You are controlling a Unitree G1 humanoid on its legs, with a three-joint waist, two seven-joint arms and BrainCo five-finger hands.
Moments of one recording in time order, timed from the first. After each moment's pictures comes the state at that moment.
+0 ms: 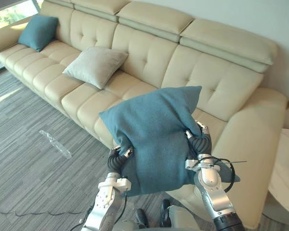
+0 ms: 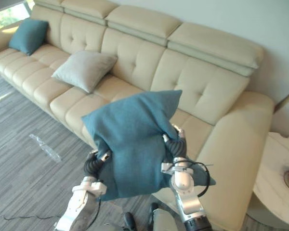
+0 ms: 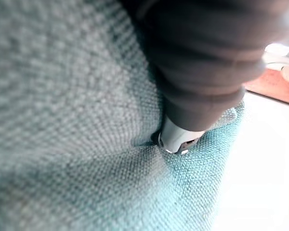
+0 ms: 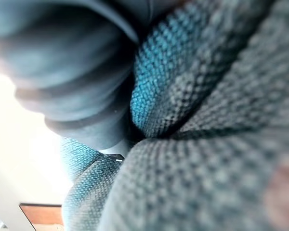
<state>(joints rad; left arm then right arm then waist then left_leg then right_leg) 0.18 0.21 -0.44 -0.02 -0.51 -0.31 0.27 0.04 -0.20 0.22 -0.06 0.12 -0.28 -0.32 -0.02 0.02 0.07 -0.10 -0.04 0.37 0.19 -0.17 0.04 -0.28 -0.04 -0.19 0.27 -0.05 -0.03</state>
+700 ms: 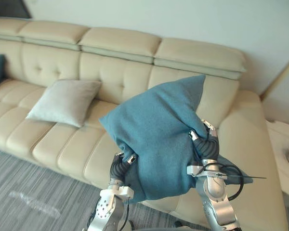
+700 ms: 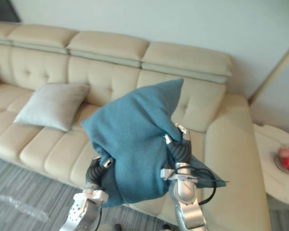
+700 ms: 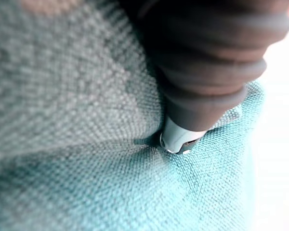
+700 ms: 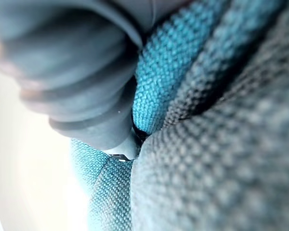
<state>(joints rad) 0.27 0.18 -0.44 -0.06 -0.52 -0.31 0.21 0.12 -0.12 0.22 -0.23 0.12 -0.31 -0.26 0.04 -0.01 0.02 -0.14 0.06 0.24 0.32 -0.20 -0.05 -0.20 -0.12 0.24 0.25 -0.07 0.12</state>
